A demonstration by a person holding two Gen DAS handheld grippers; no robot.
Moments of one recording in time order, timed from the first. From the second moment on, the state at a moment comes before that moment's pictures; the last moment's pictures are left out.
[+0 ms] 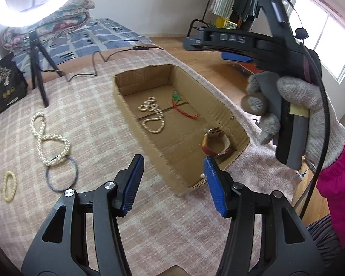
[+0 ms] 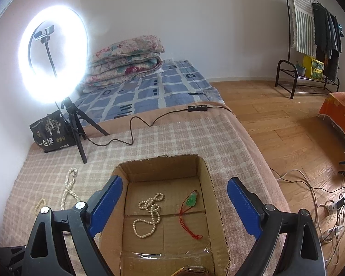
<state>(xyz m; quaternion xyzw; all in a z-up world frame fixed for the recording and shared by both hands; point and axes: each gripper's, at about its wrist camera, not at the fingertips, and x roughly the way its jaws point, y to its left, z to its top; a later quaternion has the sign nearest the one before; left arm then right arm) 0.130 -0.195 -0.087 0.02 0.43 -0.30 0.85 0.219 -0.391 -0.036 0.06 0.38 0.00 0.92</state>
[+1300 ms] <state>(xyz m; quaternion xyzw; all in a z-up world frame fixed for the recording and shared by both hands) 0.168 0.092 -0.112 -0.13 0.47 -0.05 0.87 0.217 -0.175 -0.075 -0.02 0.43 0.24 0.87</state>
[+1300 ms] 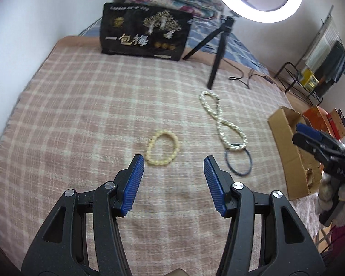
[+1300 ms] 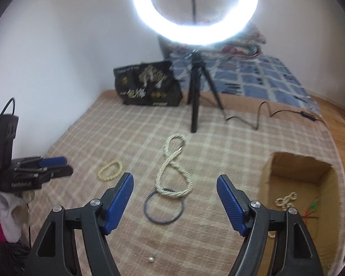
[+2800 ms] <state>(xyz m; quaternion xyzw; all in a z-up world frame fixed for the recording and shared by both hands) 0.242 0.085 -0.200 -0.04 0.52 -0.01 0.85 0.291 -0.080 -0.184 -0.12 0.53 0.24 0.81</state>
